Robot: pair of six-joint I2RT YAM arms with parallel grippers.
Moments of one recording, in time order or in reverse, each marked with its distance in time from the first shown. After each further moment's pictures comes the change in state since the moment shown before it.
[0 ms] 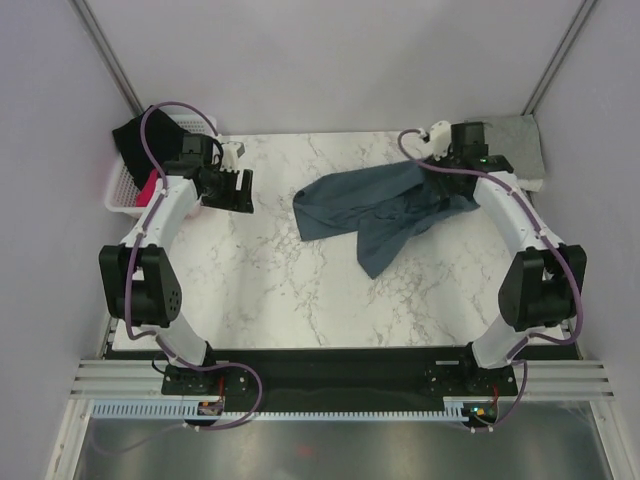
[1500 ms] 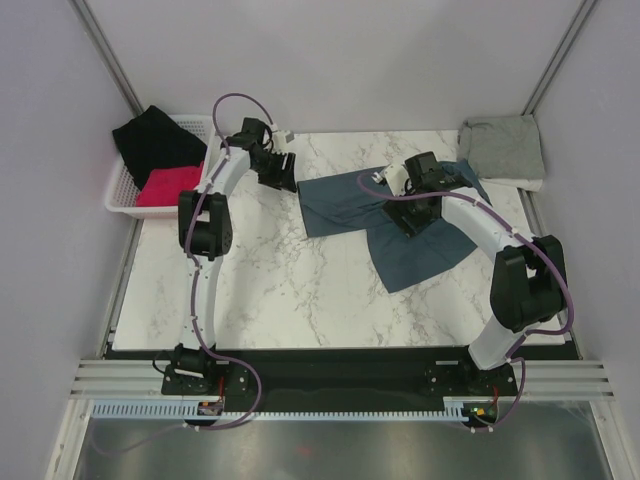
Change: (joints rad) left arm -0.114 0.851 0.825 -0.040 0.214 0.004; right arm 0.240 0.016 -0.195 -0.078 -0.128 -0.005
